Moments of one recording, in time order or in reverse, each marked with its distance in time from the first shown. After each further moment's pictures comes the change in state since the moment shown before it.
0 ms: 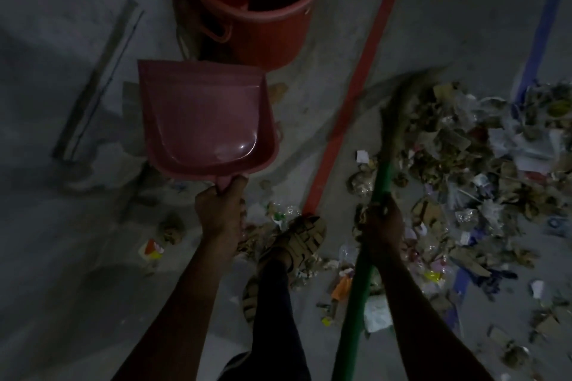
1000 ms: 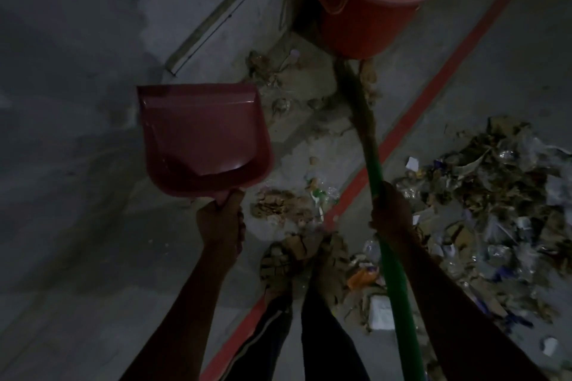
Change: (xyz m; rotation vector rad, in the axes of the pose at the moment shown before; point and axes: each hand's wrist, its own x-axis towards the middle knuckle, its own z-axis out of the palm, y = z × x) left_hand -0.038 -0.084 -0.178 -0.133 0.215 -0.114; right_hand -0.062 0.004 0.053 -0.585 -0.309 -0.388
